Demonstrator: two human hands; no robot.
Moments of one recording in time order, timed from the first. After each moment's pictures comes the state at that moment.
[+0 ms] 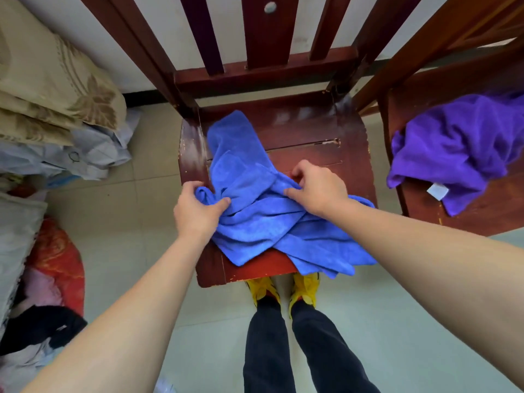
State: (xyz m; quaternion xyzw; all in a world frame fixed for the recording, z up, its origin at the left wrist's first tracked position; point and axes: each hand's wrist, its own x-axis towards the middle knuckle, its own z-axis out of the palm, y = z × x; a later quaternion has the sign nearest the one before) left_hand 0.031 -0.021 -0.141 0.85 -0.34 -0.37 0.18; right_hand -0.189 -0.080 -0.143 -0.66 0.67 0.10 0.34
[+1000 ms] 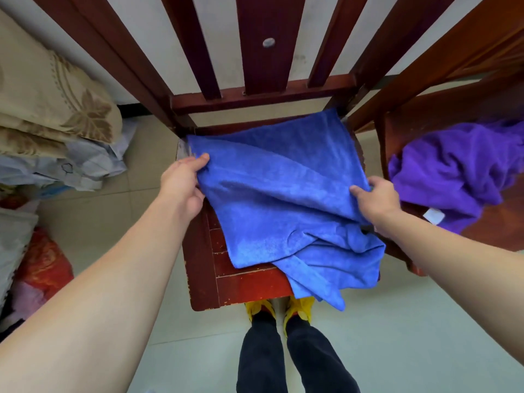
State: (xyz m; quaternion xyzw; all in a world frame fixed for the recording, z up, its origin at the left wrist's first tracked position) left_hand 0.048 -0.120 -0.145 0.68 0.04 -0.61 0.42; right_hand -0.283 -0.105 -0.153 -0.42 0.84 -0.03 0.33
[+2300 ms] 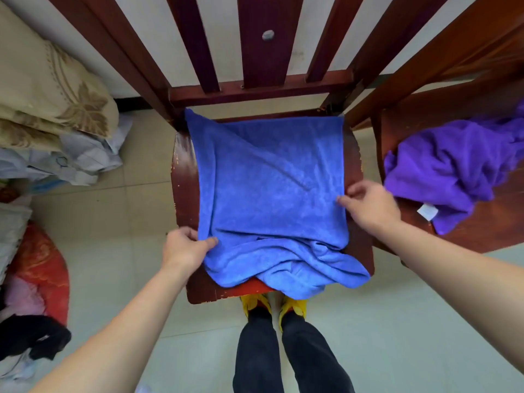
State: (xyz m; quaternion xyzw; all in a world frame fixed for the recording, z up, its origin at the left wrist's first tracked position) left_hand 0.041 0.001 -0.142 0.85 -0.22 -0.47 0.07; right_hand -0.275 -0.085 -0.135 -0.47 0.81 0.04 0.34
